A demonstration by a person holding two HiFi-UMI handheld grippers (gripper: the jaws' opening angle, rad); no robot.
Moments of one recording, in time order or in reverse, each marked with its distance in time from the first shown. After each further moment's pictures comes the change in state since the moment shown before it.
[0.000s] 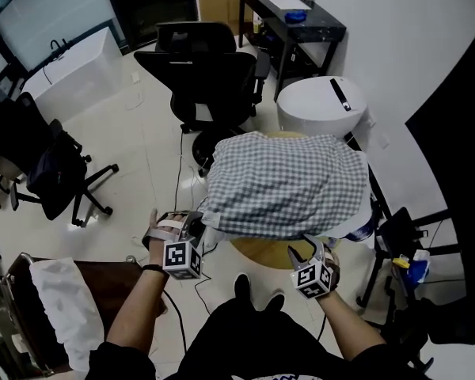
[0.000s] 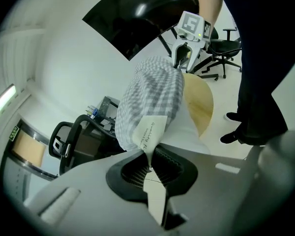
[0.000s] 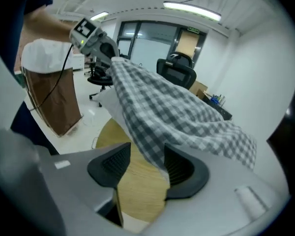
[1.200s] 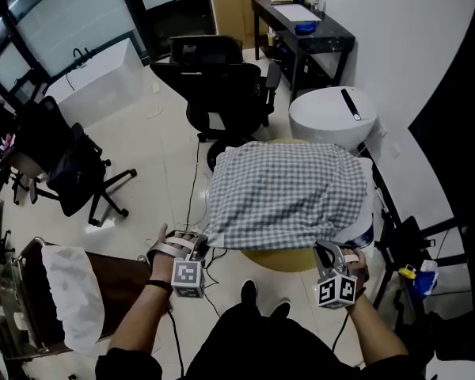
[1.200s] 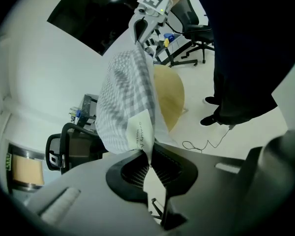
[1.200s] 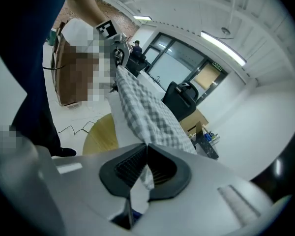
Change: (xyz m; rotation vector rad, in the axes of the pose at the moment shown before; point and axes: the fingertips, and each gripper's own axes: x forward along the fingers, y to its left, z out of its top) left arm -0.042 -0.072 0.033 0.184 0.173 -0.175; right arm -0.088 -0.051 0.012 -0.409 -0.153 -0.075
